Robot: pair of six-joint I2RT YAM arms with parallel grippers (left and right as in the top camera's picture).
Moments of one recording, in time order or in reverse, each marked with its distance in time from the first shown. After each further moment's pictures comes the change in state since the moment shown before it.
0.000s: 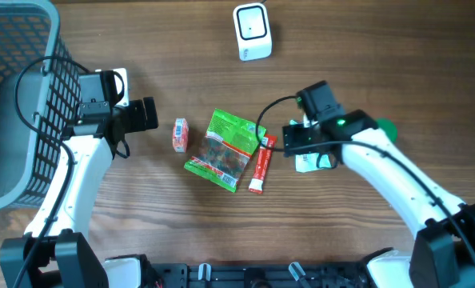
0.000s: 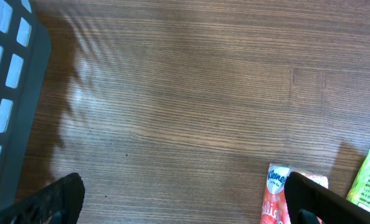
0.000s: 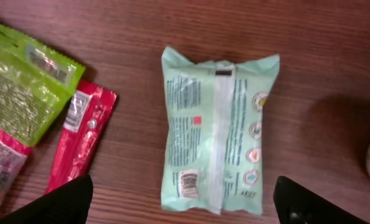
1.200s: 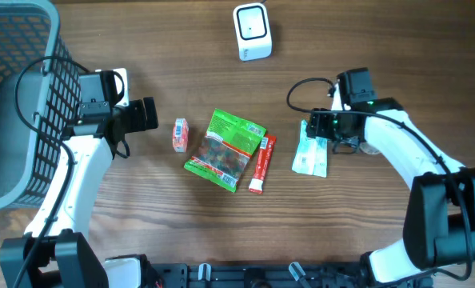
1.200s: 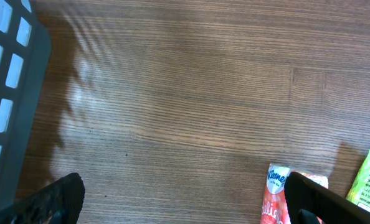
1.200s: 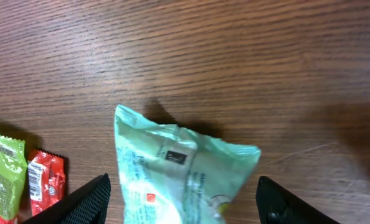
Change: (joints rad) left arm 0.000 0.000 0.000 0.000 0.000 0.000; right arm -0.260 0.160 0.000 0.109 -0.217 0.057
